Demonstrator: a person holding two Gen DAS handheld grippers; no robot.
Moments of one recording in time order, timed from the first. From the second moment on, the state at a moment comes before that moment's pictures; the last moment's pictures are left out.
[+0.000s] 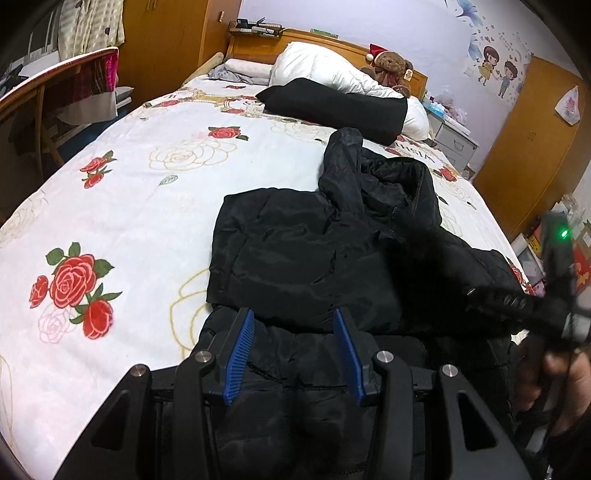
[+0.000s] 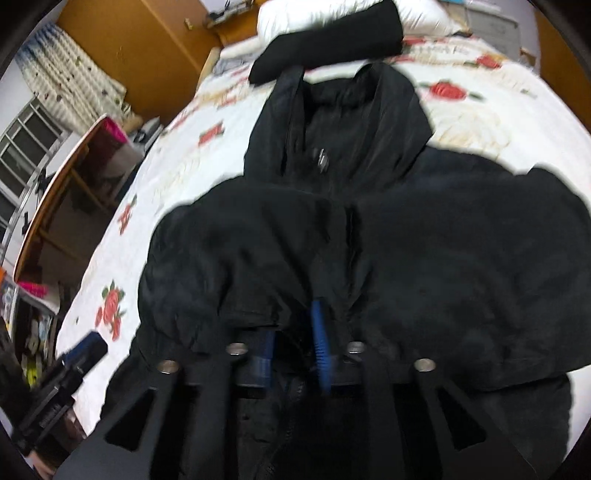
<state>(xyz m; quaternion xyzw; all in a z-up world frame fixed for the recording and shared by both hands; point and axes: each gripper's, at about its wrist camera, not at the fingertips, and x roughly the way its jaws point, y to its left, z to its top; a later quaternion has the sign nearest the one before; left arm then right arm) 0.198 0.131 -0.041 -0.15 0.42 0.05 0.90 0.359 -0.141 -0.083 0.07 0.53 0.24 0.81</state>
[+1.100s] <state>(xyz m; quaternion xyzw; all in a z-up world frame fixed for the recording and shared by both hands) 0.309 0.074 -0.103 -0.15 0.47 0.01 0.87 0.372 -0.278 -0.118 0.05 0.48 0.13 0.86</state>
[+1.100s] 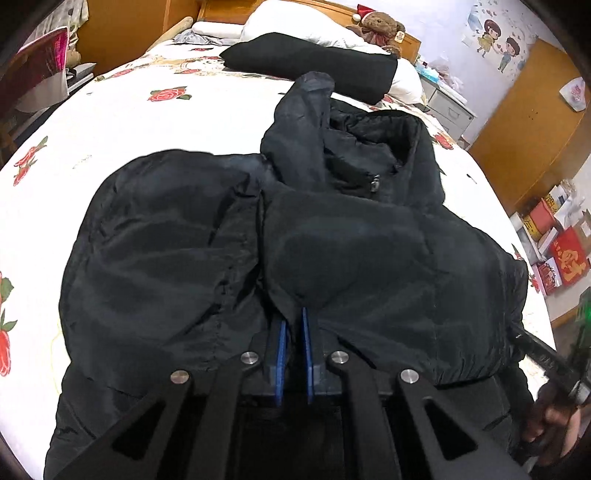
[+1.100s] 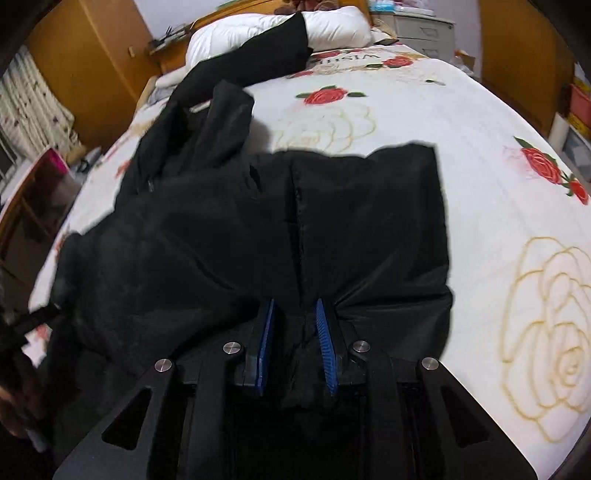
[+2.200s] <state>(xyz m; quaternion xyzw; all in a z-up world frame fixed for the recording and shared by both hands) 0.360 0.050 -0.116 -0.04 0.42 0.04 0.90 0.423 -0.316 -0.121 0.04 0.45 0.05 0.89</state>
